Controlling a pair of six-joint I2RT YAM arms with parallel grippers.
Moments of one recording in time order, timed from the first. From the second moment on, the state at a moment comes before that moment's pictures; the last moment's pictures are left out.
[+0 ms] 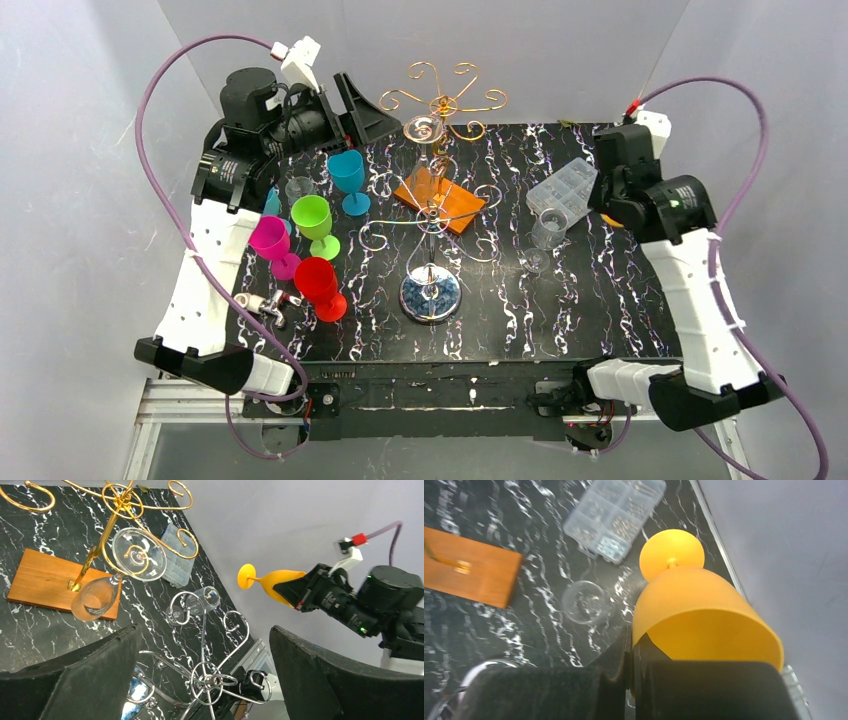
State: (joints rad) left arm -0.31 1.40 1.89 -0.68 0.55 -0.62; right arm 0.38 1.21 1.74 -1.25 0.56 0.44
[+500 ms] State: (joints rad) left arm -0.31 1.31 1.80 -0.80 0.48 -0.50; right arm -0.07 1.33 1.45 -1.14 0.18 0.39
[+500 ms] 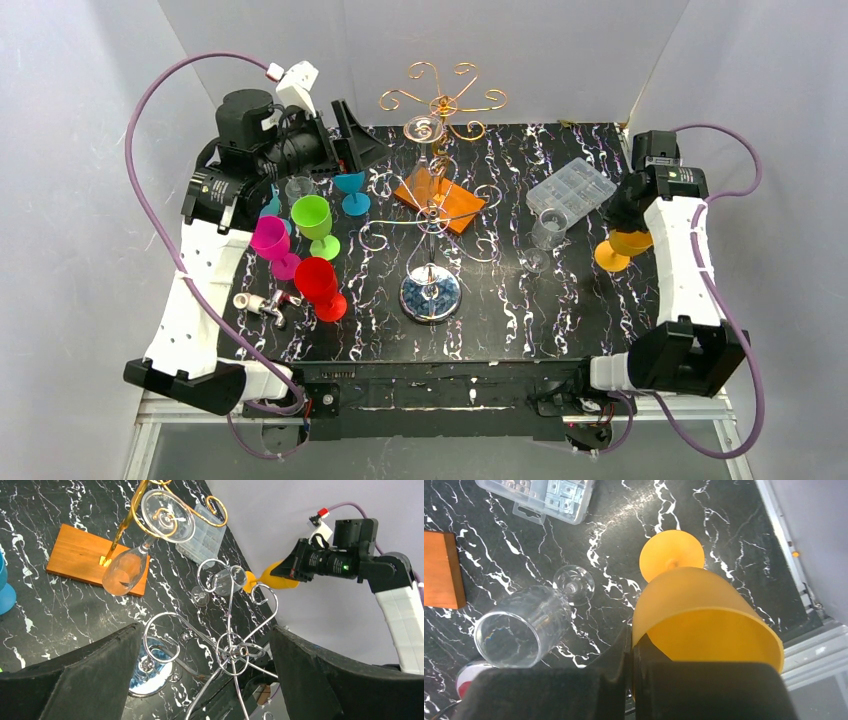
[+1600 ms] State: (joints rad) left arm -0.33 1.32 1.76 -0.80 0.48 -0.48; right arm -0.10 1.55 1.37 -0.98 0.05 0.36
